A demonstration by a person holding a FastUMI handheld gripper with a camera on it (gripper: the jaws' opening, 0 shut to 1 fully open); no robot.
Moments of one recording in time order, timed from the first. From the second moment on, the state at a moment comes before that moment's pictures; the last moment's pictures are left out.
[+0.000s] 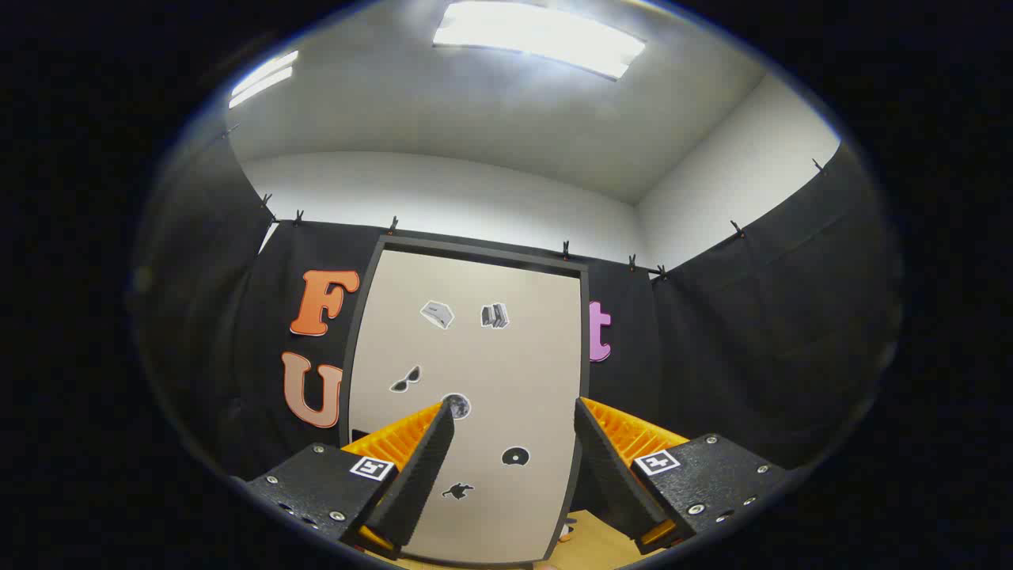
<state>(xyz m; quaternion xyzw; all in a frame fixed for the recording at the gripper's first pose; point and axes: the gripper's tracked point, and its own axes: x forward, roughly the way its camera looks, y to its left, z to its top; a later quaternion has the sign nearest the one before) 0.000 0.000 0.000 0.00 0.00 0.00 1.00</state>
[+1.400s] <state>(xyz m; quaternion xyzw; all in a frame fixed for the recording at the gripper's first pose) 0.013 0.073 -0.042 0.05 0.05 0.08 0.99</state>
